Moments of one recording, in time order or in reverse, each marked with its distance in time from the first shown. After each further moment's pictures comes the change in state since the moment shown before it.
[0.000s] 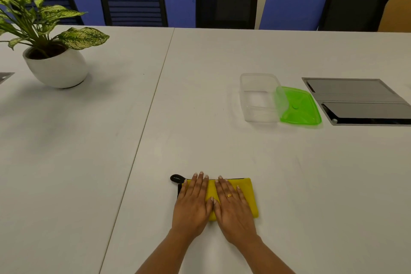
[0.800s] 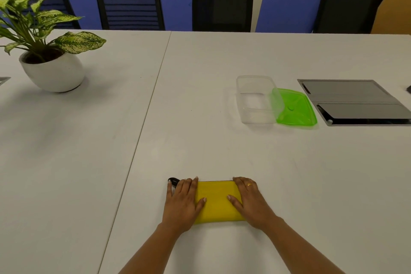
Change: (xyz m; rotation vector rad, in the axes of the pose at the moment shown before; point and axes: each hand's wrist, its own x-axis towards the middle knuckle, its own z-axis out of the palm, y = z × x) left_hand 0.003 -0.019 -0.013 0.023 -0.002 0.008; right_hand 0.020 0.059 -0.031 0.134 -0.133 -0.006
